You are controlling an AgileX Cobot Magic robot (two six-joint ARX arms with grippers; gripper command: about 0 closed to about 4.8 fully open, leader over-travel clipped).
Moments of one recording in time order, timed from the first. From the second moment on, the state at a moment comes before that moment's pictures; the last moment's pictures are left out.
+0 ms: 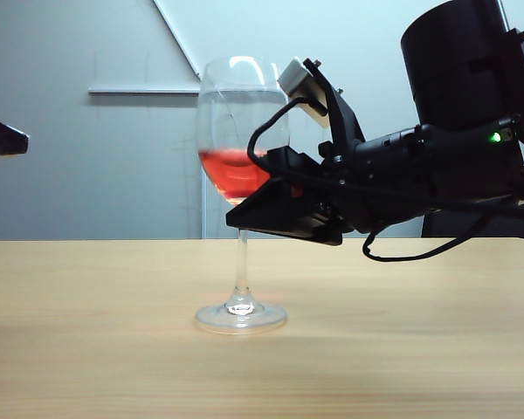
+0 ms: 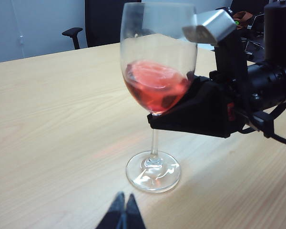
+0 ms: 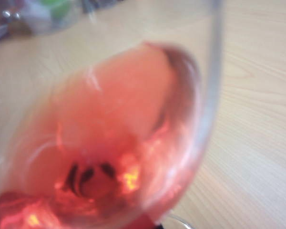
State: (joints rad) left arm -0.78 0.00 0.00 -0.07 -0.04 0.00; right arm 0.63 1.70 0.49 0.98 -0.37 0.10
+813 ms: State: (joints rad) left arm -0.78 0.00 0.00 -0.07 -0.04 0.00; right arm 0.63 1.70 0.49 0.99 -0.37 0.10
